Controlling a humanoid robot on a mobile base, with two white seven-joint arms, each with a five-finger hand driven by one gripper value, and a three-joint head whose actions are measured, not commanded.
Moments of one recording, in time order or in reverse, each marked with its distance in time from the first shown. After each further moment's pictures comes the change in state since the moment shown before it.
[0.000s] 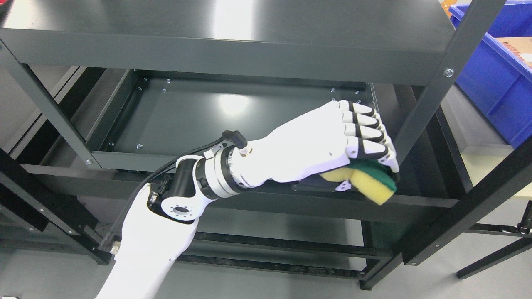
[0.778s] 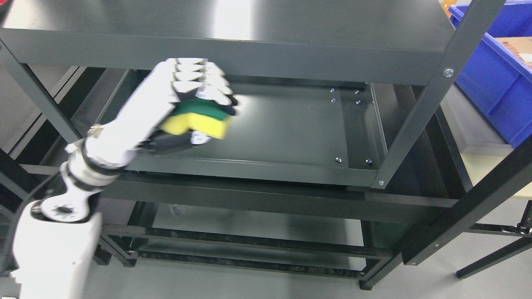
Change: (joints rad) left arm 0.147 0.258 0.395 -0.012 0.346 -0.028 -0.022; right arm 0.000 0.000 0.000 0.000 0.000 0.000 0.001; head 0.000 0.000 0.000
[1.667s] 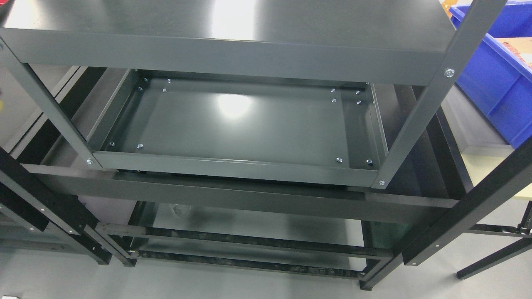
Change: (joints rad) left arm 0.319 0.322 0.492 0.047 0.328 0.000 -0.022; right arm 0.000 0.000 0.000 0.000 0.000 0.000 -0.001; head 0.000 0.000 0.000
